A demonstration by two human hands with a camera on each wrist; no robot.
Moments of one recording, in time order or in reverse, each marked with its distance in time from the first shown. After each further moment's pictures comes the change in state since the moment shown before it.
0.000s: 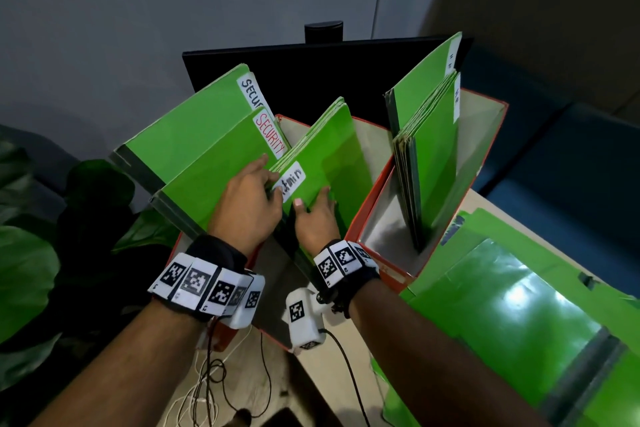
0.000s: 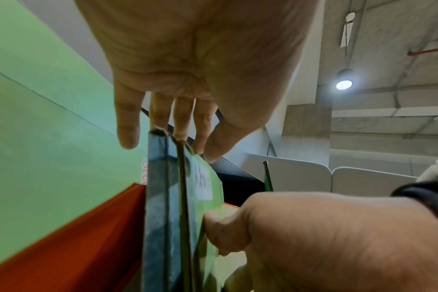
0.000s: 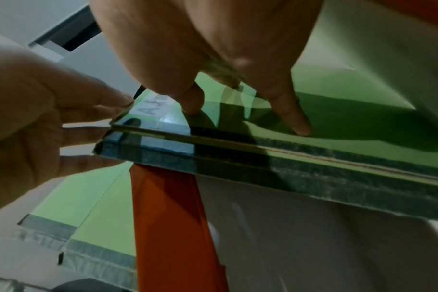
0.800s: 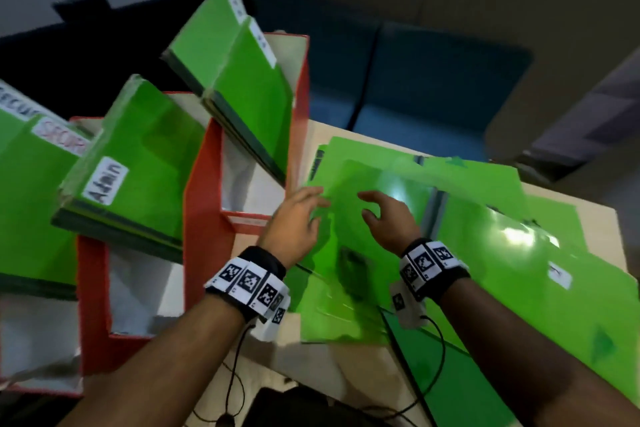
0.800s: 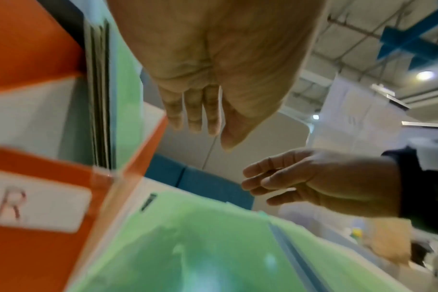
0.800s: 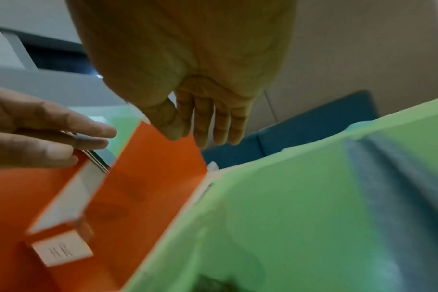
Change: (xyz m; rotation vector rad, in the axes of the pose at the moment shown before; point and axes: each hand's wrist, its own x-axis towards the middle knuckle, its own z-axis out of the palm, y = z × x) left_hand -0.095 0.150 0.181 -0.187 -0.473 0.675; right_hand -0.112 0.224 -0.255 -0.340 0.403 -0.049
